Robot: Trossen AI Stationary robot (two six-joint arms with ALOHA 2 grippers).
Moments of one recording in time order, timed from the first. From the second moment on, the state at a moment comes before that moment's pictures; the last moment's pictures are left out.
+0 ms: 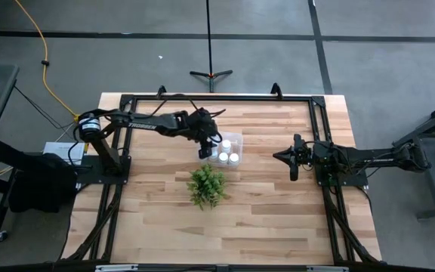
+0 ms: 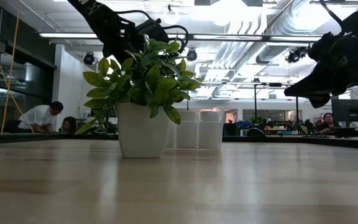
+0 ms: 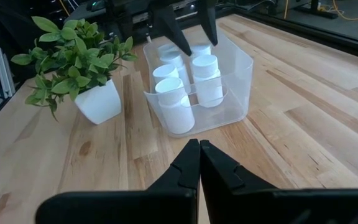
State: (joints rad) left arm 0.31 1.70 1.03 -0.18 0.09 0.13; right arm -0.06 0.33 0.01 0.04 0.12 0.29
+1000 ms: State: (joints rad) left arm 0.31 1.15 0.79 0.13 0.27 -0.01; right arm -0.06 0.33 0.01 0.14 0.05 0.23
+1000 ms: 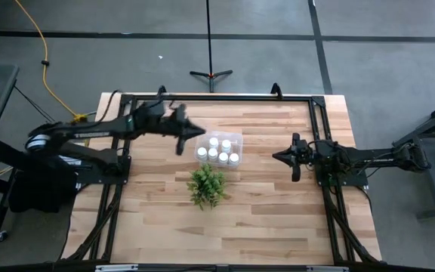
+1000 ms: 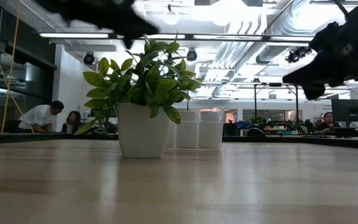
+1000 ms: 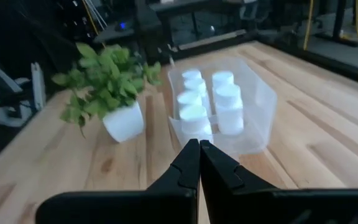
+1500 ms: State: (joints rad) left arm 0.37 0.51 0.03 0.61 0.25 -0.16; right arm -0.06 0.32 0.01 0.24 0.02 0.26
